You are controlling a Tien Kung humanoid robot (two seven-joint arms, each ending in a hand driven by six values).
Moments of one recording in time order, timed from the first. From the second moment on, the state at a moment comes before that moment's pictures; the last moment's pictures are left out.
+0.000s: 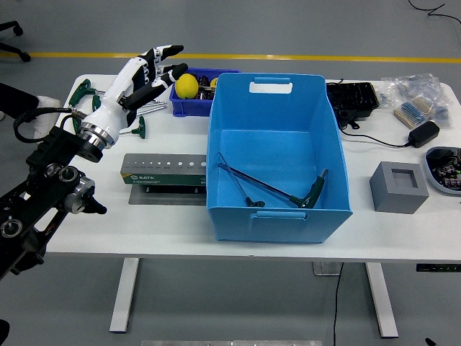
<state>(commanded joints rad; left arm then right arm) -0.47 0.27 -1.05 -1.32 0.91 0.14 -0.12 0.16 -0.20 0.12 0.19 0.10 -0.12 0.02</state>
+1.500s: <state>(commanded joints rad) -0.07 0.10 -1.41 -1.41 0.51 0.10 -0.11 0.16 -0.20 0.11 0.19 0.10 -0.11 0.01</state>
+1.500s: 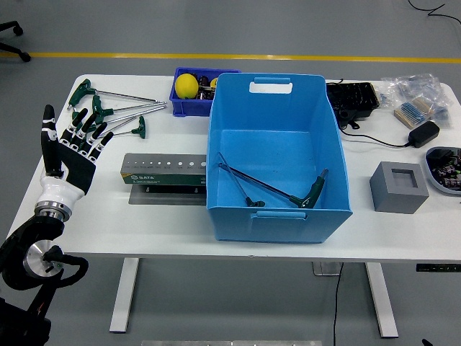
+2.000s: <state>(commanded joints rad) -0.07 0.10 -1.41 -1.40 0.49 0.11 -0.14 0.16 -0.20 0.11 0.19 0.11 -0.11 0.02</state>
